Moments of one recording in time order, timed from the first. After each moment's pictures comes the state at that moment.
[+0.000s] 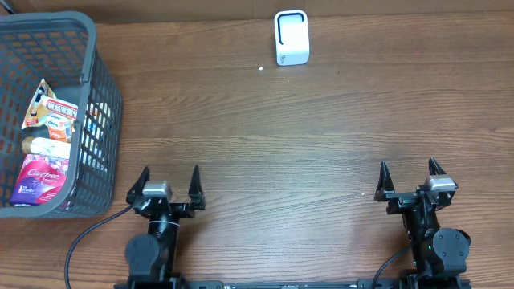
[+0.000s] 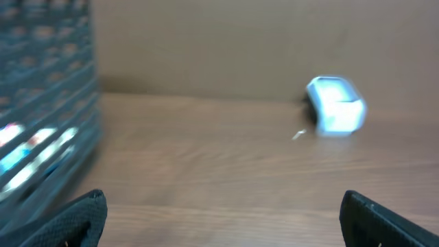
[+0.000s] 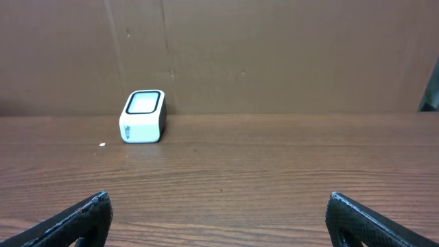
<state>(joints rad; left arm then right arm) -0.01 0.01 0.01 -0.02 0.03 -0.10 0.04 0.01 0.02 -0.03 -0.03 0.04</state>
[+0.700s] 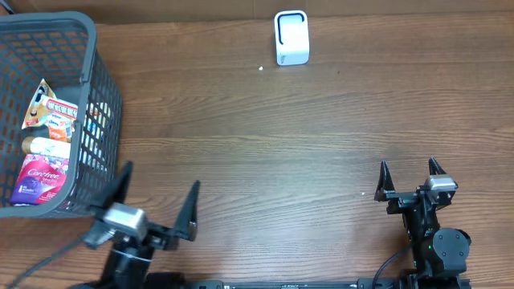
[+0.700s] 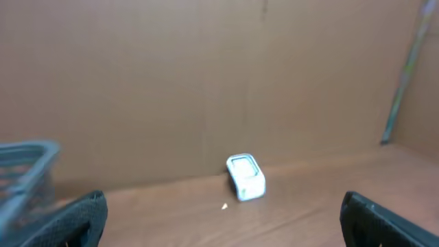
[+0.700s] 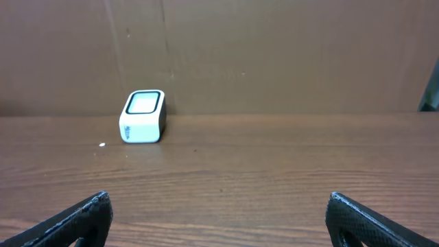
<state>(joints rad) -0.01 0.25 0.83 -0.51 0.27 -0.04 0.04 0.01 0.02 -0.04 -0.03 0.04</state>
